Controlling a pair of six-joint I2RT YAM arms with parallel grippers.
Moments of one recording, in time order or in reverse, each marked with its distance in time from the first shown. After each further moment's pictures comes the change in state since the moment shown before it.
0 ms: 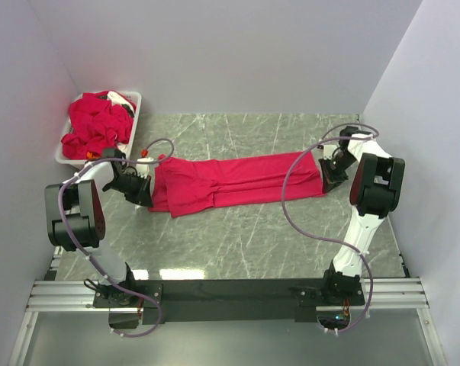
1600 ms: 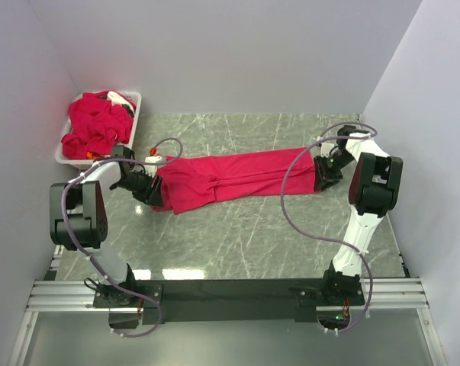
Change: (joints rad) left arm -0.077 -0.003 -0.003 0.052 0.021 -0.026; right arm 0.016 0.014 0.014 0.000 -0.109 0.061
